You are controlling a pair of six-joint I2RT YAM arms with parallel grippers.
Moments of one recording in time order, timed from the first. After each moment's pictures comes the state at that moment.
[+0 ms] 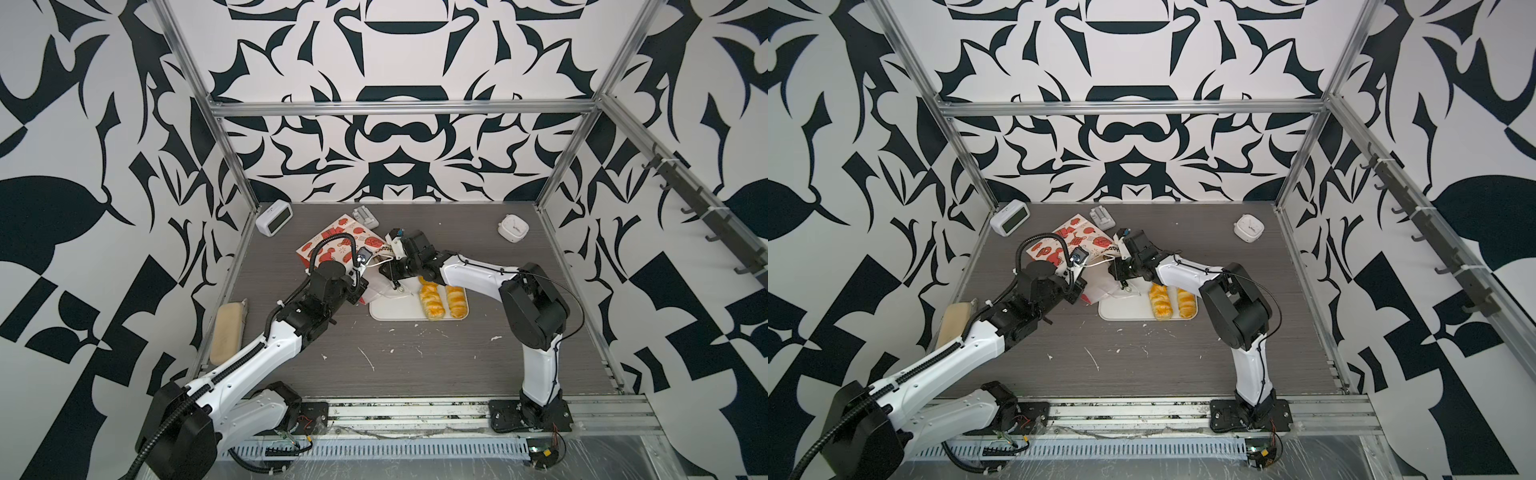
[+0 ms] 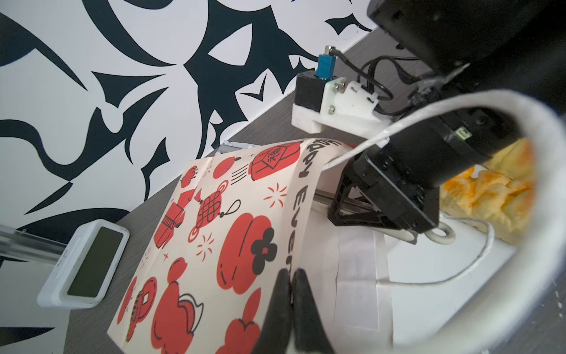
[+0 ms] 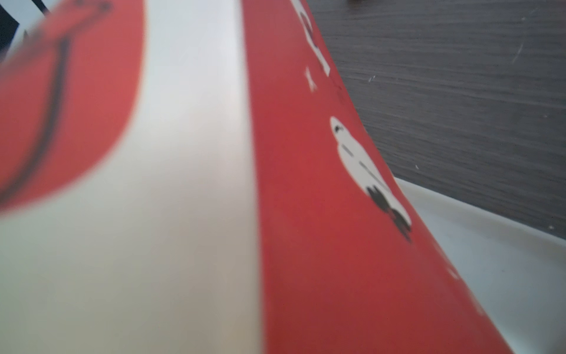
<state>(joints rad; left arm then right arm) -0.63 1.07 0.68 -0.02 -0.15 0.30 0.66 1.98 1.38 -0.16 -0.30 0.45</state>
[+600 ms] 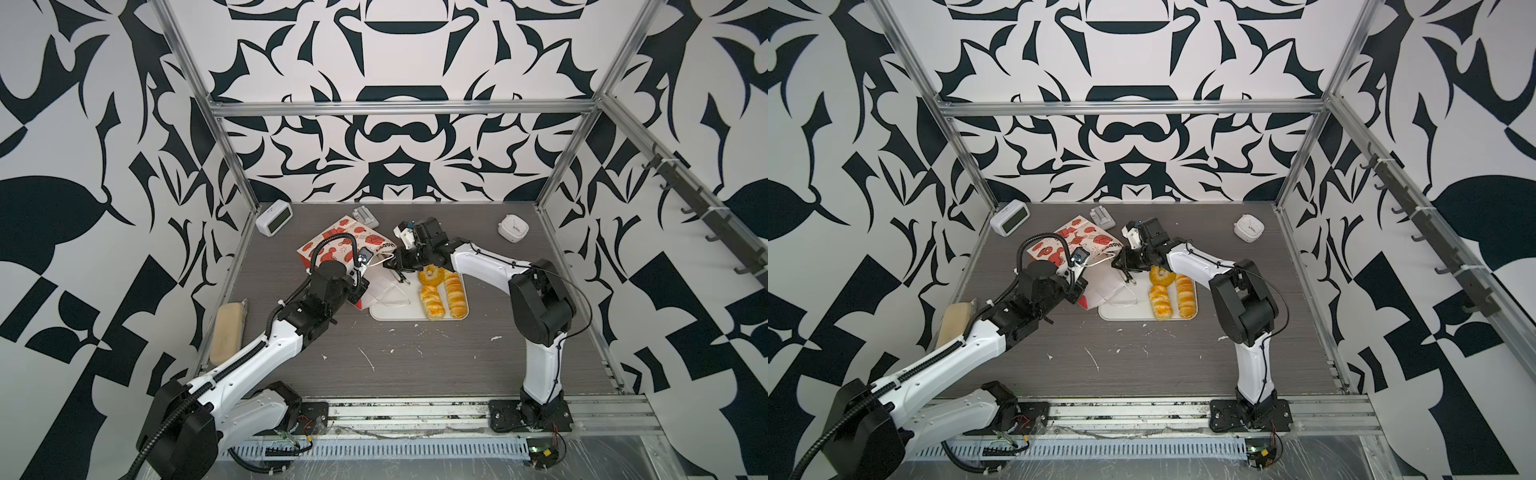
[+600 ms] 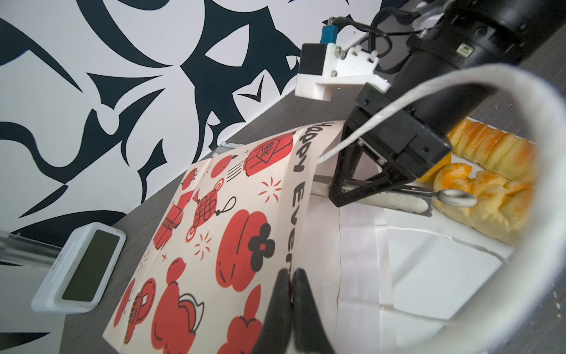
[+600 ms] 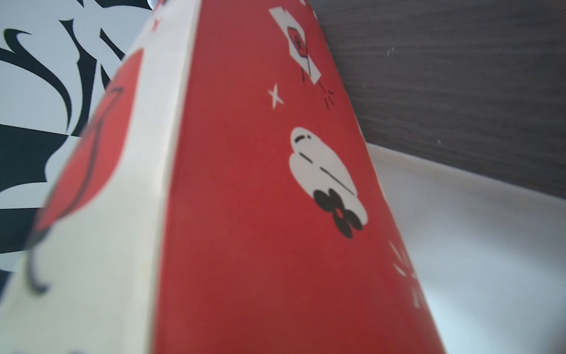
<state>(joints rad) -0.63 1.08 0.68 -0.01 -0.15 0.30 0.56 1.96 1.43 -0.28 -0.58 0.55</state>
